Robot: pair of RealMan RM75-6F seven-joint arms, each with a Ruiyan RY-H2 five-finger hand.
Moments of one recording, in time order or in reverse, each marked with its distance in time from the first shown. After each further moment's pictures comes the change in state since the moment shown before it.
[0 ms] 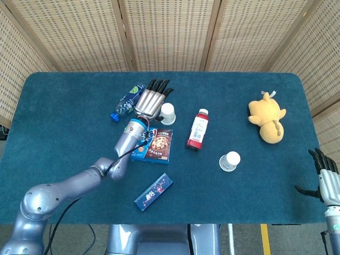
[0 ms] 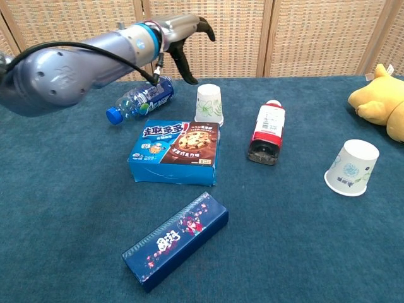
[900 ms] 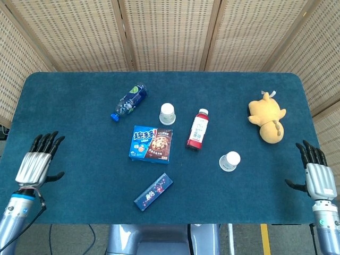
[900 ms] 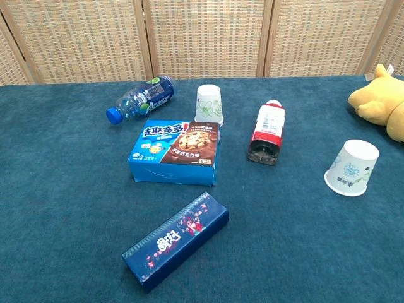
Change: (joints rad) left arm 0.847 0.635 0.479 -0.829 0.356 0.669 -0.081; right arm 0.034 -0.014 0.024 -0.104 -0.036 0.071 -0.226
